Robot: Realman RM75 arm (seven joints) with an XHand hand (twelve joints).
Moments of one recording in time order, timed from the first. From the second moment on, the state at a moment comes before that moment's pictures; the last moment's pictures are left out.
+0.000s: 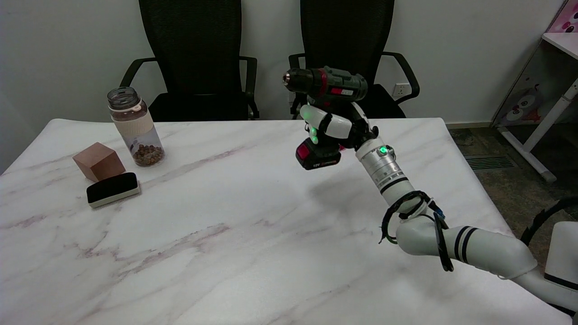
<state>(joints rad) 0.47 -0.99 0.61 -0.94 -2.05 0.93 1.52</state>
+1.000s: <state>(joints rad) 0.63 -0.98 0.62 -1.05 -2.14 0.84 1.46</state>
